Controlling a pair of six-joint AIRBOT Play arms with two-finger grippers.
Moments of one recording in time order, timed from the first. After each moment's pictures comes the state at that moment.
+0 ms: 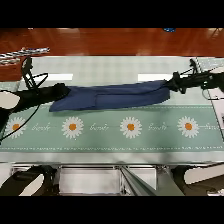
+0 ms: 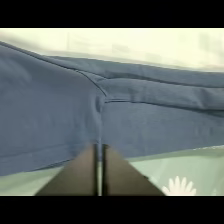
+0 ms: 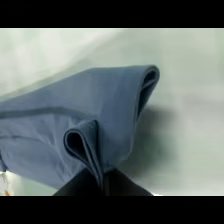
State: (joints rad) left arm -0.09 -0.93 0.74 0.87 -0.69 -1.45; right arm -0.32 -1.69 1.32 -0.70 1.22 1.24
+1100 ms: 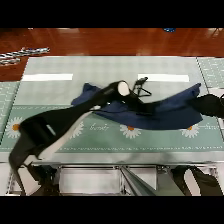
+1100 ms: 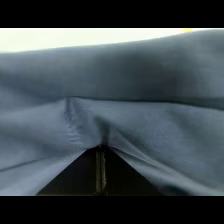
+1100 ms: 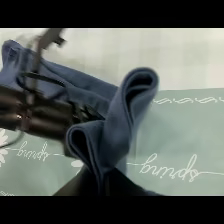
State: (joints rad) left arm -0.84 -1.97 1.71 0.75 -0.97 -1.55; right arm -0.34 -0.60 0.91 -0.91 1.40 1.39
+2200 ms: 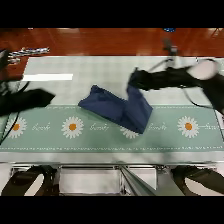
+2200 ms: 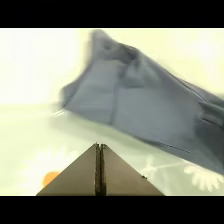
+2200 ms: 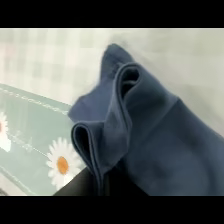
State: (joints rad) left arm -0.02 -0.55 0.77 1.18 -1.04 -1.57; right arm 0.31 -1.31 1.21 -0.76 0.92 1.51
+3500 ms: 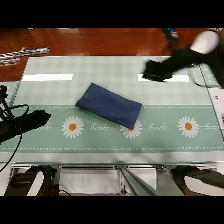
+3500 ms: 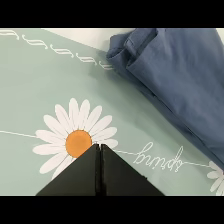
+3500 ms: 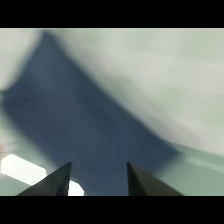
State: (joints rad) left arm 0.12 -0.46 0.52 1.15 -1.03 -1.67; right arm 0.16 -1.33 1.42 -1.19 1.27 1.69
